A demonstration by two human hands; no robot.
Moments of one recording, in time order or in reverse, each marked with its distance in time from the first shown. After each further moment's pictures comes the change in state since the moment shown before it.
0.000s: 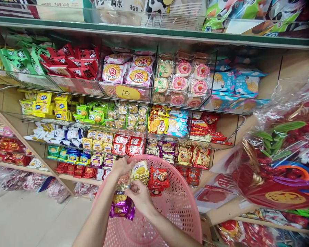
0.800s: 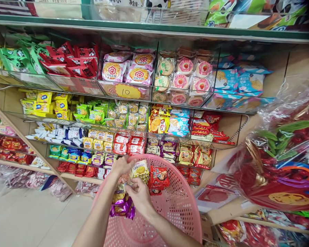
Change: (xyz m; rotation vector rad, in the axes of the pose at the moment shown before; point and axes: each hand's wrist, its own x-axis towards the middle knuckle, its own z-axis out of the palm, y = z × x) left_hand 0.002 -0.004 0.002 -0.026 0.000 -0.008; right_hand -0.003 -0.014 0.002 -0.025 0.052 -0.044
